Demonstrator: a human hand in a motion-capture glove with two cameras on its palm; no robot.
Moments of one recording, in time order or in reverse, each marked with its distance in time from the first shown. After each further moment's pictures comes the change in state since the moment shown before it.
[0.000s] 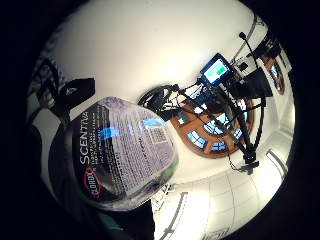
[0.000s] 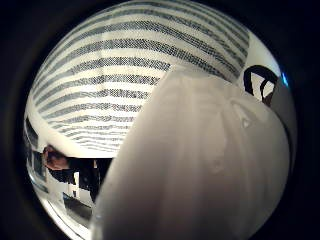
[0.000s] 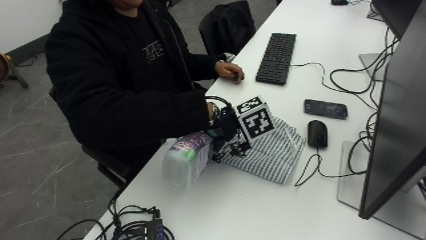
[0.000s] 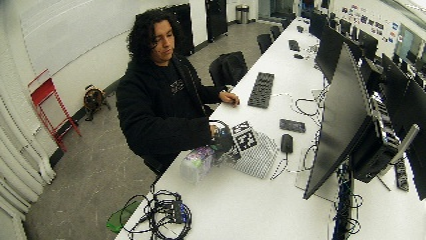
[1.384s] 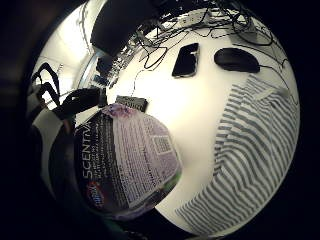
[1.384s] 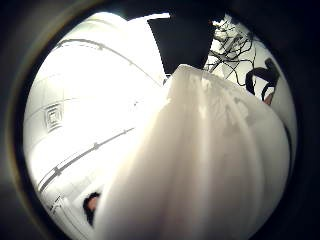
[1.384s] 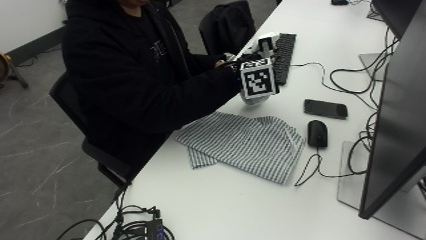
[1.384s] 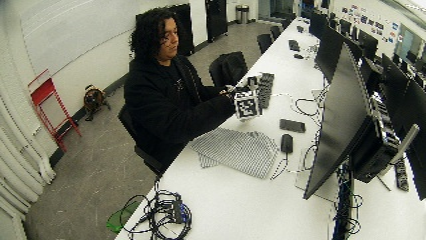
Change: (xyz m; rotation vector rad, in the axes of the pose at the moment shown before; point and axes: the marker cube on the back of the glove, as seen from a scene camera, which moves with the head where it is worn) arm -0.153 0.067 -0.177 1.208 -1.448 -0.878
